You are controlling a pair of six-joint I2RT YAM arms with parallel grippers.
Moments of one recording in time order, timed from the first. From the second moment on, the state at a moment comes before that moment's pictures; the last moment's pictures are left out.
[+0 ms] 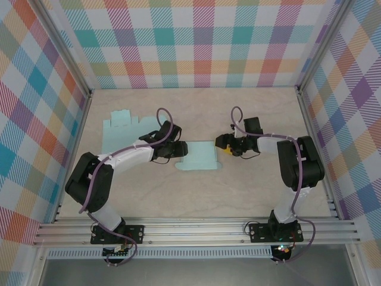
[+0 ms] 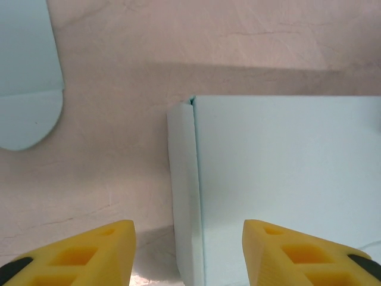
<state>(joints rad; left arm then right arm) -0.59 1.65 1.06 -0.39 -0.01 -0.63 0.23 1.82 0.93 -0.06 -0.76 0.51</state>
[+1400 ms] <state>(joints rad) -0.44 1.76 0.97 -0.08 0.28 -0.70 0.32 1.92 0.79 0.46 -0.92 0.89</state>
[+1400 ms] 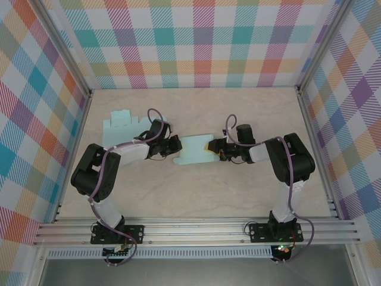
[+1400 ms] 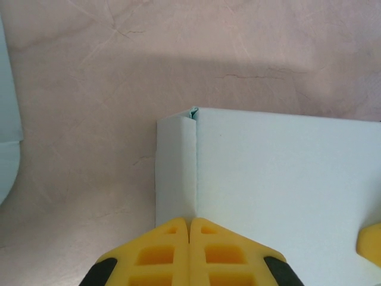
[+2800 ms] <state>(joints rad) -1.02 1.39 0.70 0.13 -0.33 0.69 0.22 1.49 0.67 -0.08 -1.13 1.10</state>
